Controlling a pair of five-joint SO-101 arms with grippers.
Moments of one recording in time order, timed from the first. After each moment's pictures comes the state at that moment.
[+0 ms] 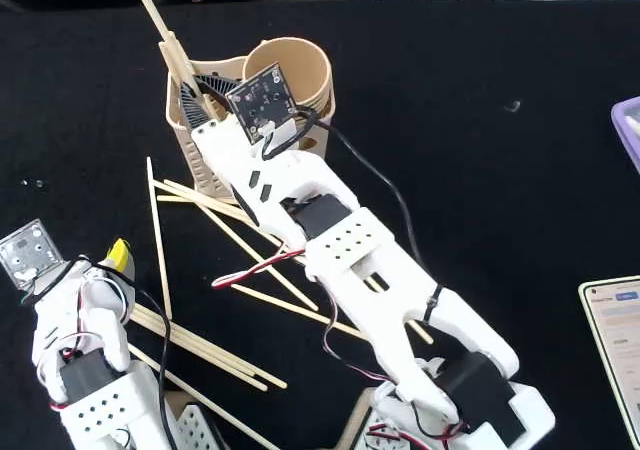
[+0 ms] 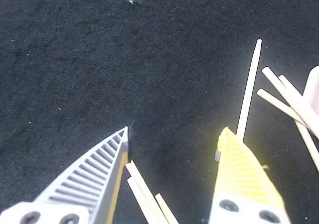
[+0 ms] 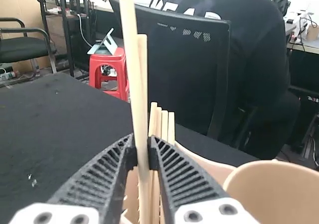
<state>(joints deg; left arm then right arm) -34.7 -104.0 95.1 53.3 3.3 -36.3 -14.4 35.6 -8.0 3.9</state>
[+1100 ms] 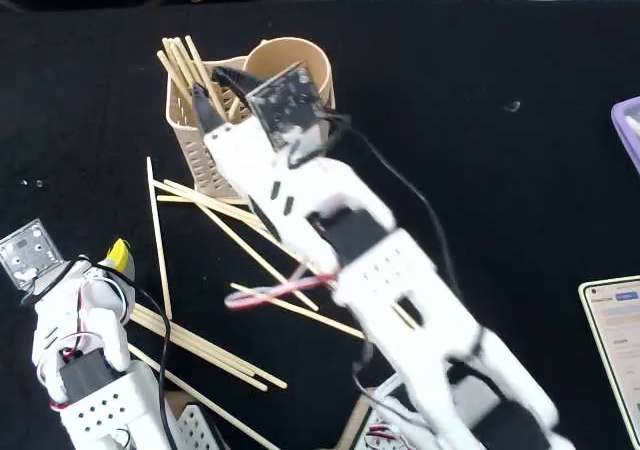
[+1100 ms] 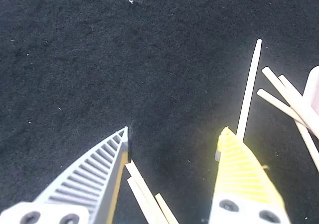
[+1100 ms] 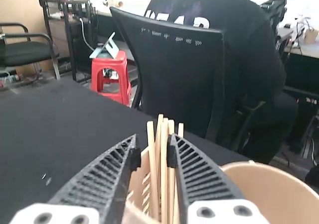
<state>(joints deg) -34.7 -104.0 95.1 53.3 3.3 -36.4 -32.6 35.6 13.4 3.6</state>
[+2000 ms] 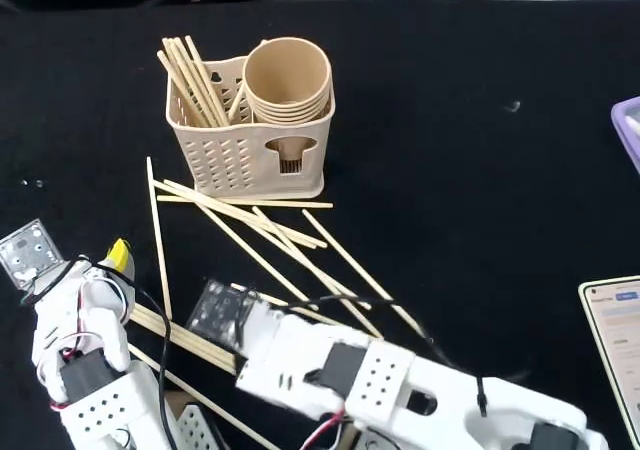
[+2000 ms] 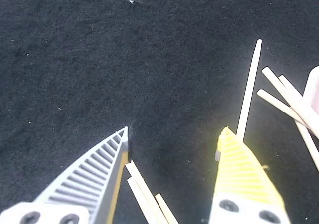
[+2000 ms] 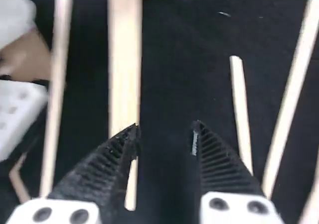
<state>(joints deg) -34.7 -104.0 95.1 53.3 3.3 -66.0 -49.4 80.4 35.6 1.3</state>
